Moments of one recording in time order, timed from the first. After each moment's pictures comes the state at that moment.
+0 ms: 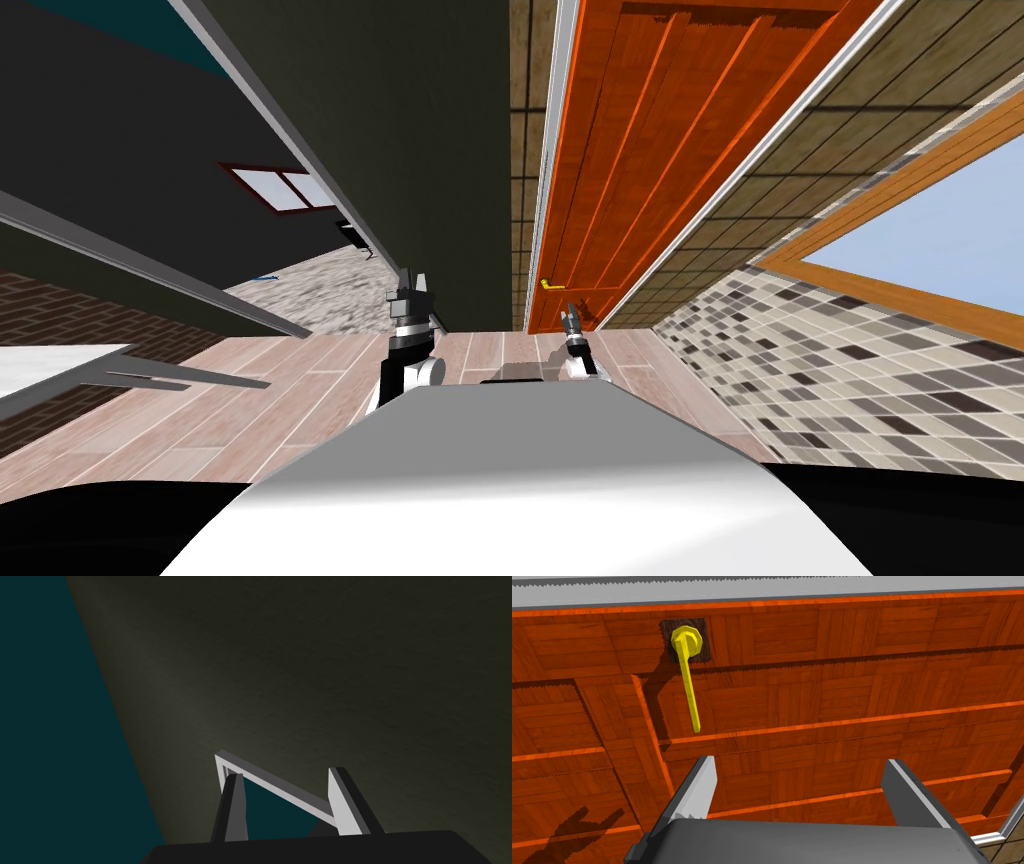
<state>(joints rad) 0.04 -0.17 0.00 -1.08 -0.08 -0.75 -0.11</state>
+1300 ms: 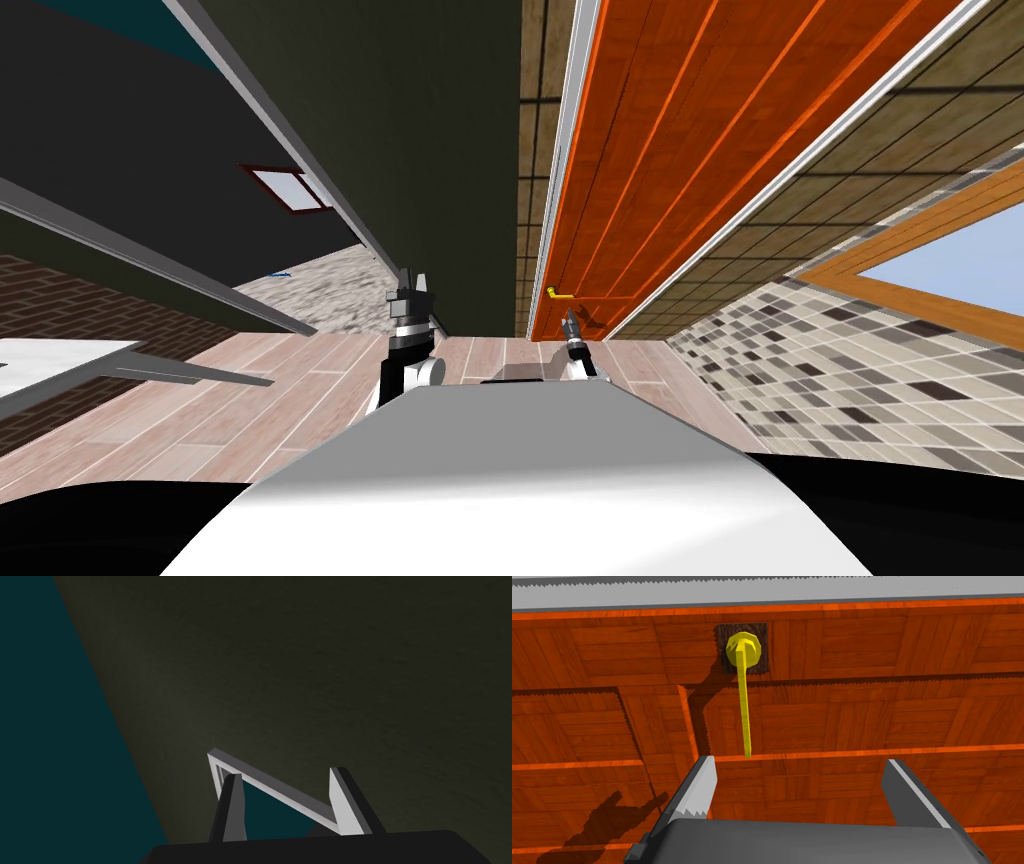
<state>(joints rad) -0.06 -0.19 -0.01 -0.79 -0.09 -0.80 -0.12</state>
